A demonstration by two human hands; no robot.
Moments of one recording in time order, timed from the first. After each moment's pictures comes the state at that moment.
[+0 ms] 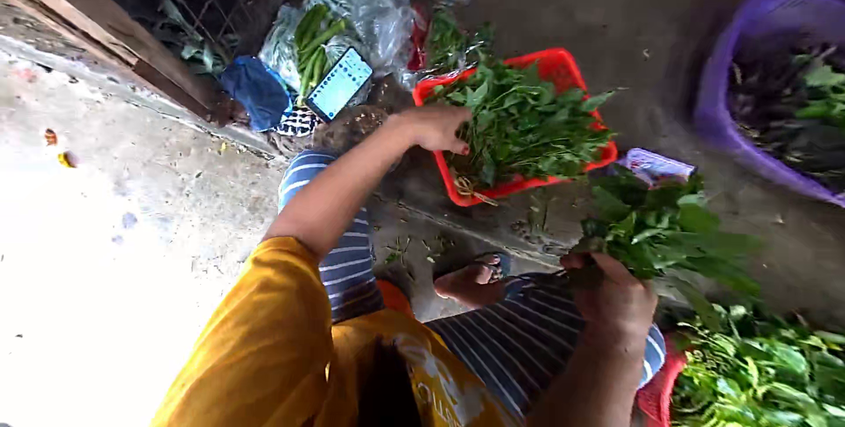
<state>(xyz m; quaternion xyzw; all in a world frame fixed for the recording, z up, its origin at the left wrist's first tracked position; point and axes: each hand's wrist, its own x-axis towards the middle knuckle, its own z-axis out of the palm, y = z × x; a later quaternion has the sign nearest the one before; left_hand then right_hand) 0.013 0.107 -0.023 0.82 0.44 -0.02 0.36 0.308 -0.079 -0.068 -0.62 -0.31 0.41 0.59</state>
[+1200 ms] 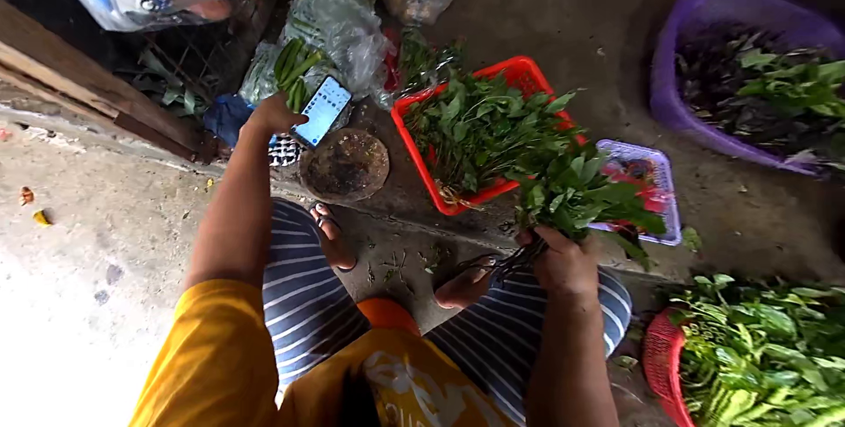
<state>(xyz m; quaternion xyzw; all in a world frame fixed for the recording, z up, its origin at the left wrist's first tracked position) -0.195 0.152 -0.093 0.59 0.73 0.08 0.33 0.262 -0.055 -0.055 -0.60 -0.34 0.43 0.58</state>
